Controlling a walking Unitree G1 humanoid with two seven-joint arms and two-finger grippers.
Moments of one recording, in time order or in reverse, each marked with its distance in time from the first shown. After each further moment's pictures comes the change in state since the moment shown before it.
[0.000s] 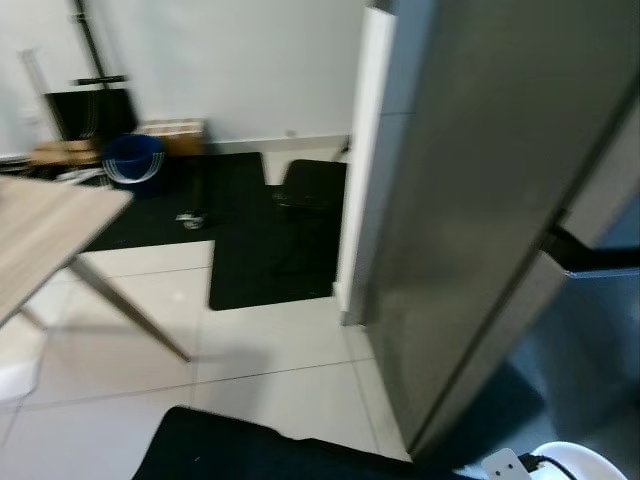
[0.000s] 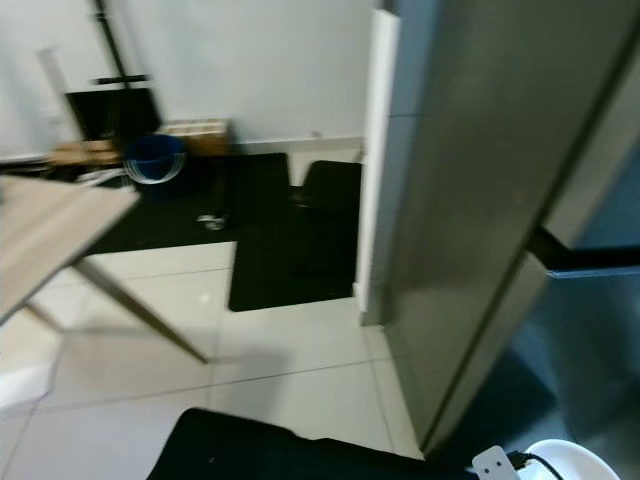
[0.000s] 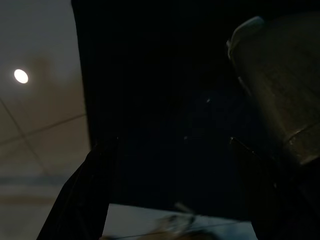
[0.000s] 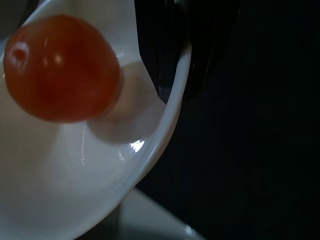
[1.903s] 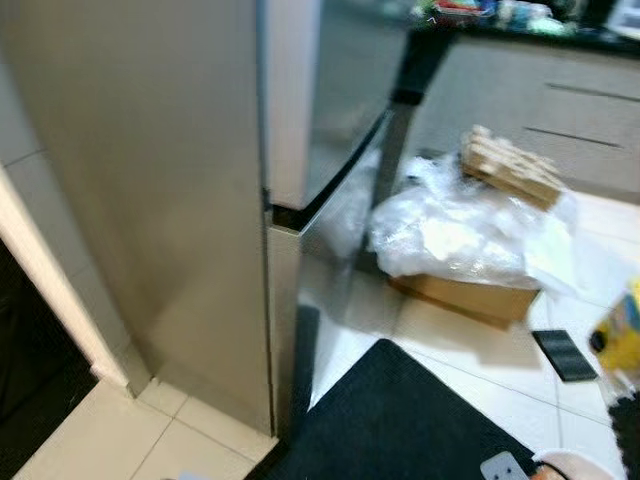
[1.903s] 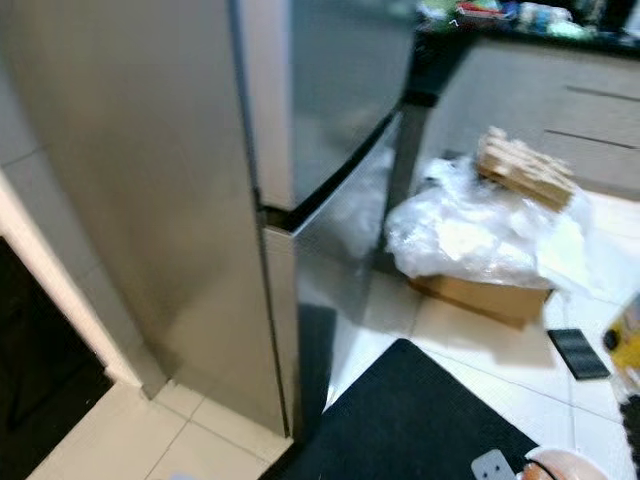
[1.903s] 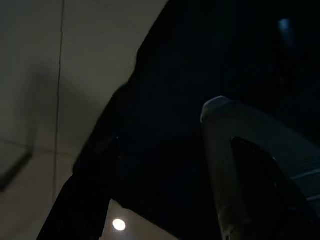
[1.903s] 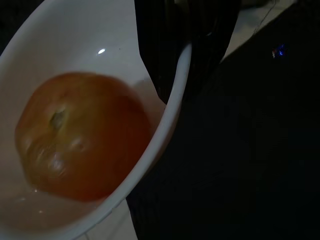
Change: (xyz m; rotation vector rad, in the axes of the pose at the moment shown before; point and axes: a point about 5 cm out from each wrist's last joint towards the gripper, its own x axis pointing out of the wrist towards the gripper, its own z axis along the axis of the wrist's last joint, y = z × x) left arm 0.003 -0.013 0.025 0.023 -0.102 -0.039; right arm 0.000 0.000 -0.005 0.000 0.030 0.008
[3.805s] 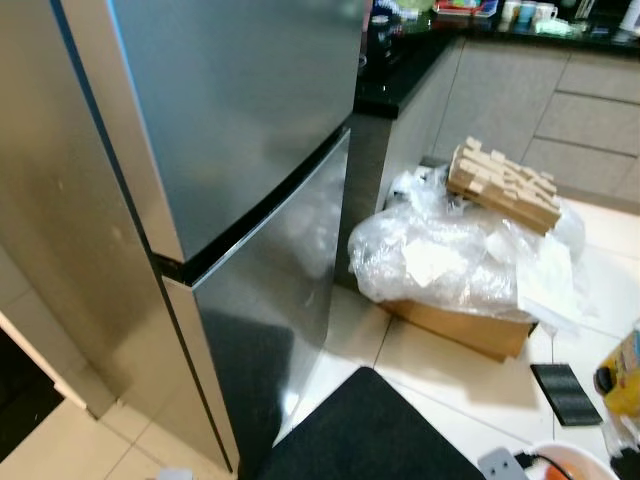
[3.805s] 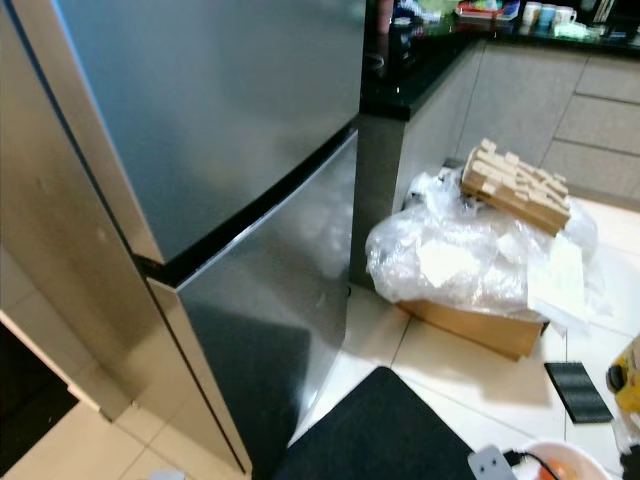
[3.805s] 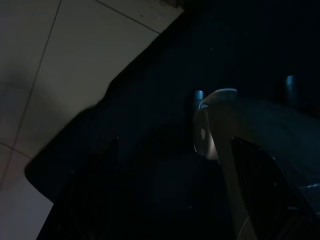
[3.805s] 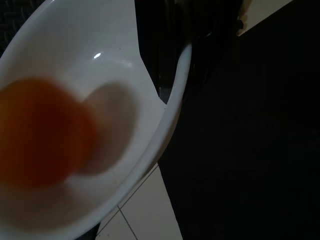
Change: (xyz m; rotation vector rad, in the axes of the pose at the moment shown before) left arm -0.003 0.018 0.001 -0.242 -0.066 0.106; right arm 0.000 0.002 0.011 0.000 -0.045 0.028
